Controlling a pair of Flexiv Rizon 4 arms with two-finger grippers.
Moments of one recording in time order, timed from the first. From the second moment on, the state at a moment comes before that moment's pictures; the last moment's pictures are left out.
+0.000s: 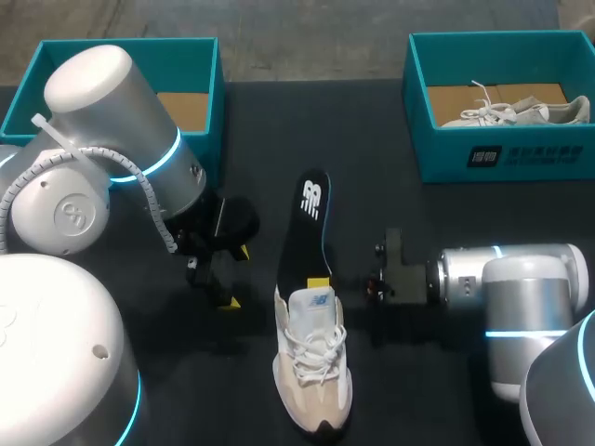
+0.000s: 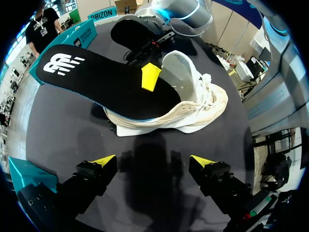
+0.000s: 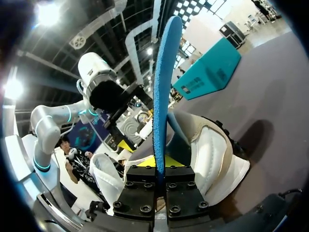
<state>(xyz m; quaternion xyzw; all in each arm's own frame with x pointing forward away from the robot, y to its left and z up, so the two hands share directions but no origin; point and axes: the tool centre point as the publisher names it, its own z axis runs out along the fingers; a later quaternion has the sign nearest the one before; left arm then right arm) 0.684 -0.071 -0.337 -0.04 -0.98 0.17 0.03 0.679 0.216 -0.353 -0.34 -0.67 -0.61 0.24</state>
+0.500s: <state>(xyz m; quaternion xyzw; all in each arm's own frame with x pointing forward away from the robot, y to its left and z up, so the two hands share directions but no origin) 0.684 -0.071 -0.337 -0.04 -0.98 0.17 0.03 0.679 0.219 -0.346 -0.31 -0.68 -0.62 0.24</state>
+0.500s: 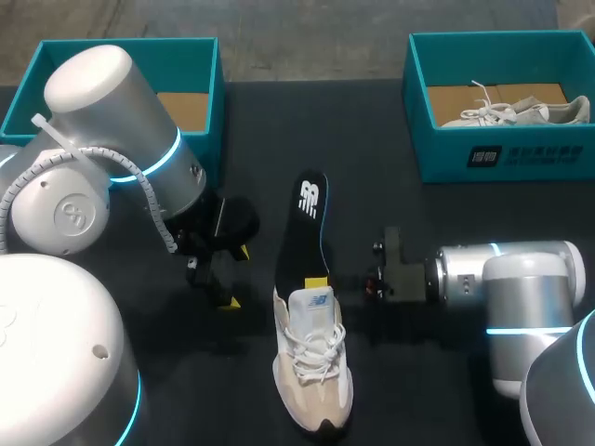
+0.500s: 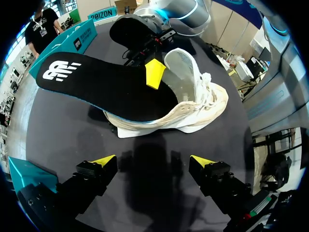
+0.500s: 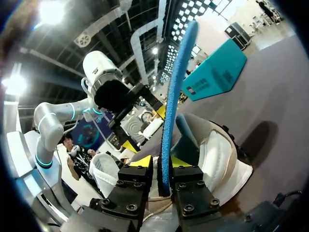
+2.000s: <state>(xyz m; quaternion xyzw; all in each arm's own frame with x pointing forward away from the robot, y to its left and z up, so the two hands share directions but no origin) 0.684 -0.071 -0.337 -0.04 -0.98 0.17 0.03 0.707 0.223 -0.311 -0.27 -0.67 -0.65 0.22</state>
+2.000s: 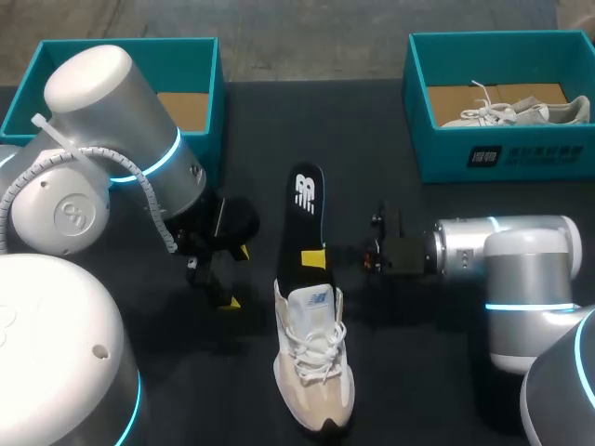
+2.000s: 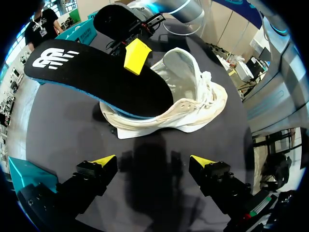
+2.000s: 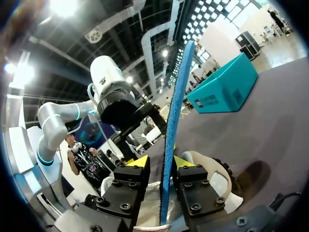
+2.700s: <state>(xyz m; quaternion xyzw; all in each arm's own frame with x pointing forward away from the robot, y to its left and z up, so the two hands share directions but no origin) 0.684 -0.071 -0.337 -0.04 -0.98 0.17 0.03 0.712 0.235 -0.305 -0.28 -0.68 -0.65 0.21</state>
